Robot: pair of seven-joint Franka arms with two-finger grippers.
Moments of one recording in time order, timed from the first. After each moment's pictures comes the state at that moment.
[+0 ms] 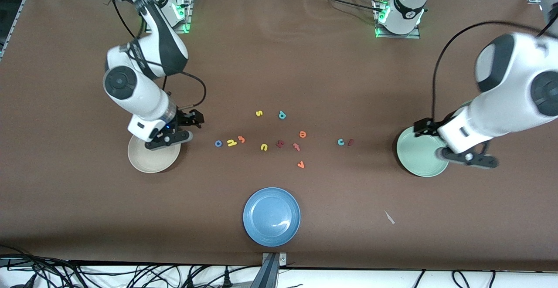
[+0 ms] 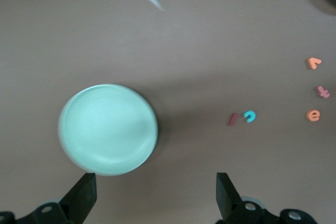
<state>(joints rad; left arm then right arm) 0.03 0.43 -0.23 -1.44 0.03 1.75 0.00 0.22 0.39 0.14 -1.85 0.01 2.23 0.09</state>
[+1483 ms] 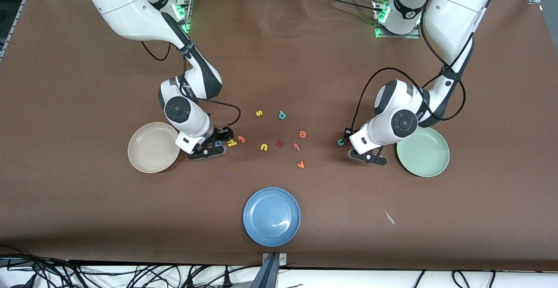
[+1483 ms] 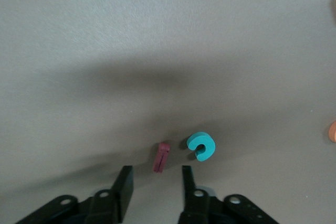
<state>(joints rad) -0.12 0.62 -0.25 -1.82 -0.05 2.30 -0.08 0.30 0.66 0.14 -1.81 -0.05 2.48 0.24</state>
